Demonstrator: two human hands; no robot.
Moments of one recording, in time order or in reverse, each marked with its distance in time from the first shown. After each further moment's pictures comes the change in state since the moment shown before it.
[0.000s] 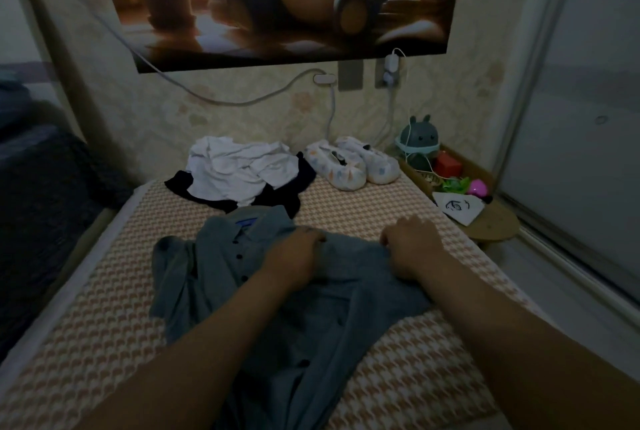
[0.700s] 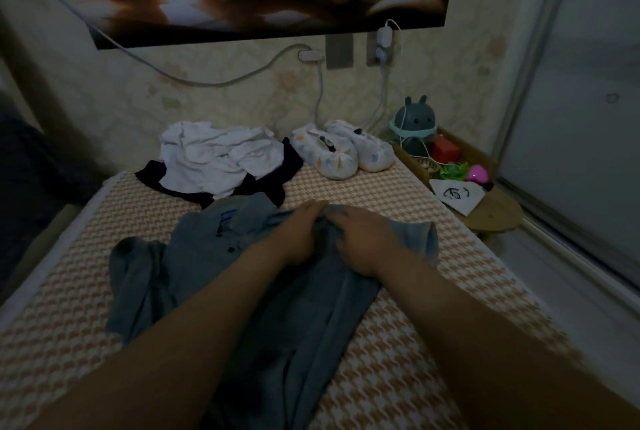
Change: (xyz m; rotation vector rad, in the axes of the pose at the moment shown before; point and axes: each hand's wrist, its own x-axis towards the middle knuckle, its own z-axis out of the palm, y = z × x) left_hand 0.076 -0.021 0.033 -0.209 -0.111 0.124; right_hand 0.044 -0.034 0.031 0.308 0.090 -0.238
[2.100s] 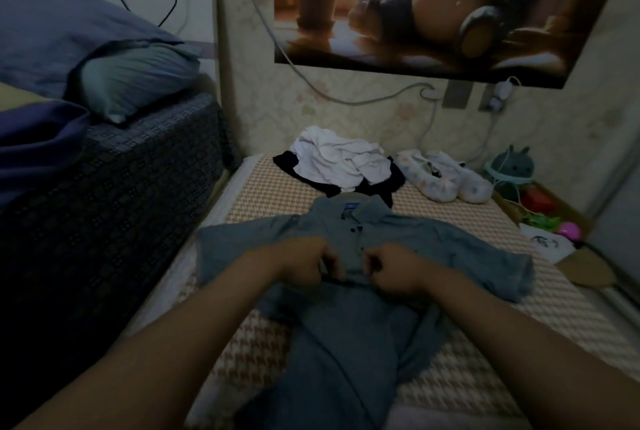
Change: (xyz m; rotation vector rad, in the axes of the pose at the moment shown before) left_hand -0.263 0.007 -0.136 0.075 -0.239 -0.212; right_hand -0.051 -0.186 -0.019 0.175 -0.325 -0.204
